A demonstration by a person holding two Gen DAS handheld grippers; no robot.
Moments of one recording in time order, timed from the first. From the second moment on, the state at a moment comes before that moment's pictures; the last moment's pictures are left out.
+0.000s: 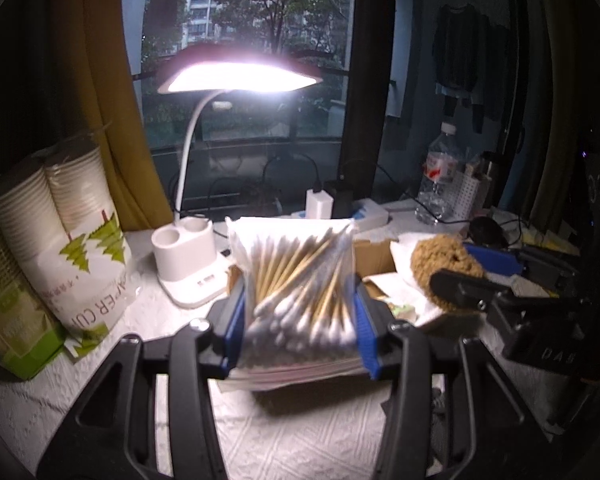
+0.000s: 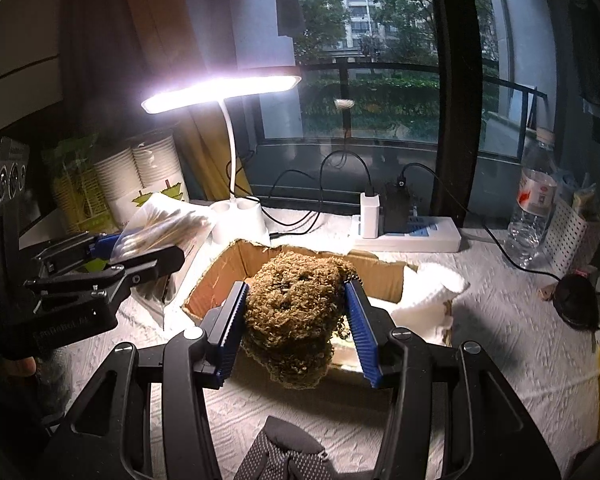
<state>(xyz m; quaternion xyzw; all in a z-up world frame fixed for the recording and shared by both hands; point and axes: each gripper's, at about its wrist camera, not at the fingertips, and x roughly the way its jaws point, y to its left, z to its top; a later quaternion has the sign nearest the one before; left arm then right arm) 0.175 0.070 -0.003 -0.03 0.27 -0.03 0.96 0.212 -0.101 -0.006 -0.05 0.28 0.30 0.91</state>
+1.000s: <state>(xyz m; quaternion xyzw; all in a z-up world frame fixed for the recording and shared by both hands) 0.255 0.073 -0.077 -0.05 0.35 -0.04 0.93 0.290 -0.075 -0.068 -0.03 0.35 0.30 0.89</state>
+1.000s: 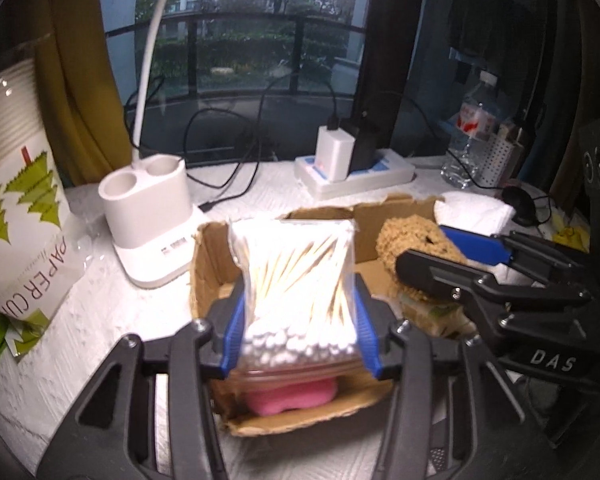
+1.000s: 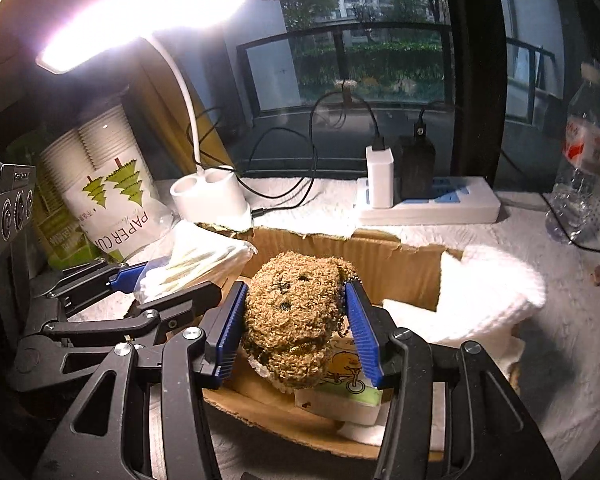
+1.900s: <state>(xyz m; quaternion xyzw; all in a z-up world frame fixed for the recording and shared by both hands) 0.218 0.079 -0.049 -0.06 0.33 -0.02 0.94 0.267 -0.088 -0.043 -0.02 0.33 0.29 0.90</state>
